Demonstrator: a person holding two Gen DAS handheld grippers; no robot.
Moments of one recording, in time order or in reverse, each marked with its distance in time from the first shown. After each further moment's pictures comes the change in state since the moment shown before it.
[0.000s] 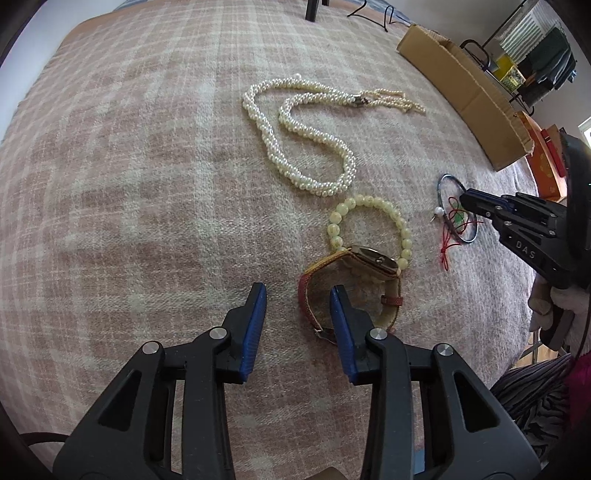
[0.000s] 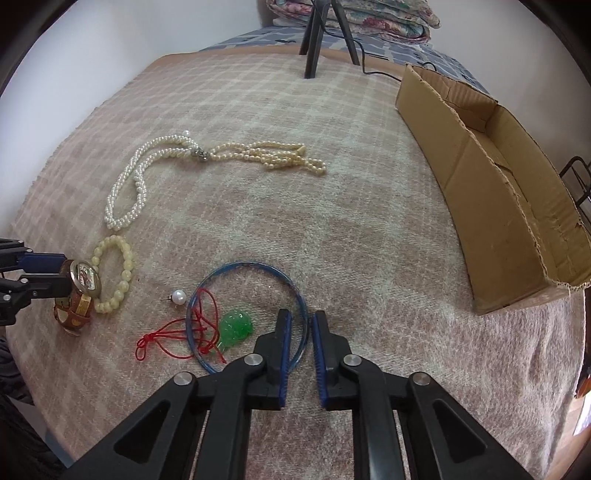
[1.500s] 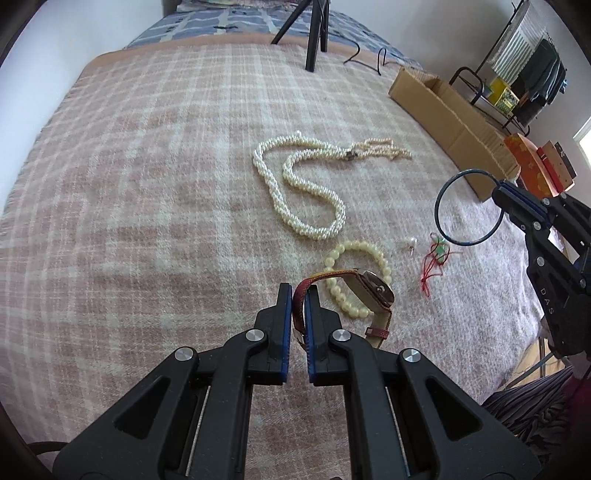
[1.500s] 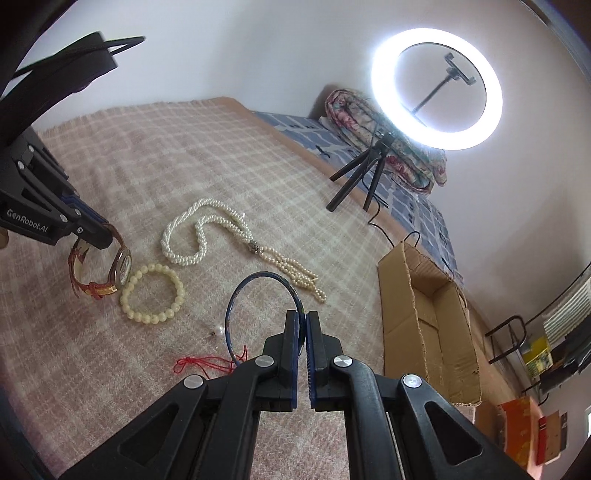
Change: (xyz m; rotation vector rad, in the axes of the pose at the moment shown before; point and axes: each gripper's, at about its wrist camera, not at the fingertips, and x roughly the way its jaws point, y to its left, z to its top) left arm -0.043 -0.002 0.001 0.003 -0.177 0.014; right arm -0.081 0.082 -0.007 -0.397 -0.368 -0.300
